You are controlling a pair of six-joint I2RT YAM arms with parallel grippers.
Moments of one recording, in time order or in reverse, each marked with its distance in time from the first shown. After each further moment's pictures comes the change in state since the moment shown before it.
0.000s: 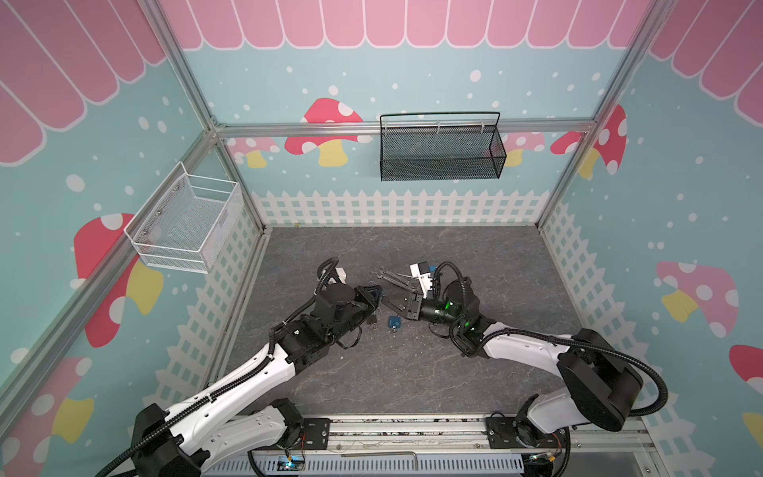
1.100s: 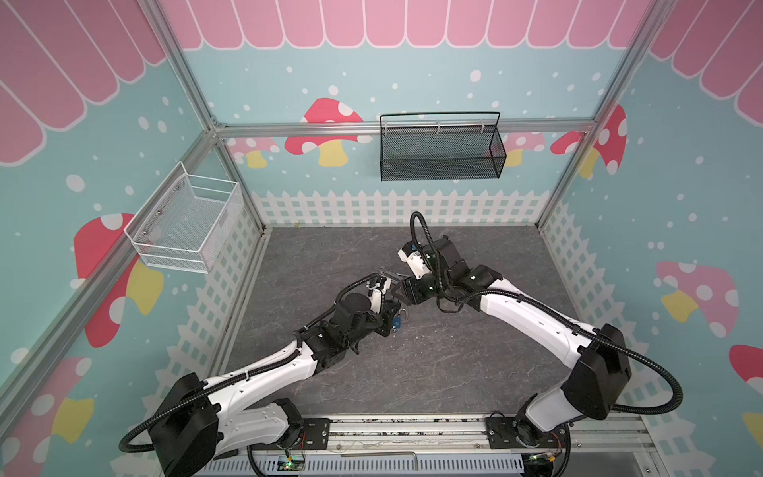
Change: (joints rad) left arm -0.058 0.135 -0.174 0.340 0.132 0.942; right arm -0.053 0.122 0.652 -1.243 0.299 -0.756
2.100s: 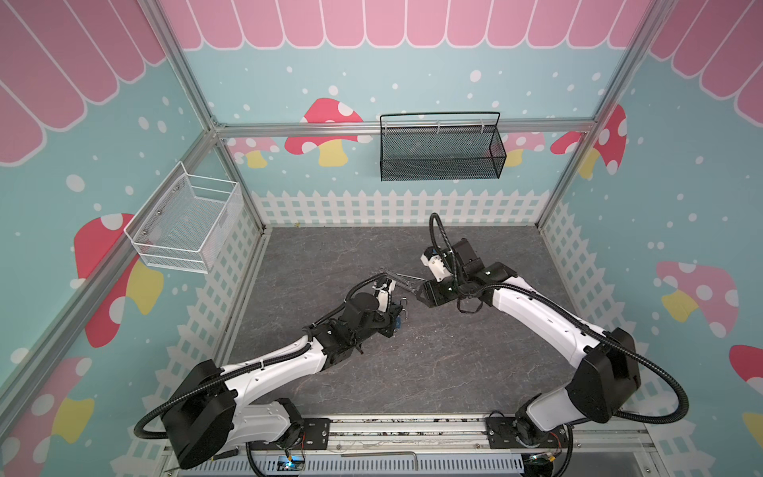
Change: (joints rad) left arm -0.018 0.130 0.046 -0.021 -0.032 -0.032; right arm -0.168 -0.079 -0.113 -0.135 0.008 -0.039
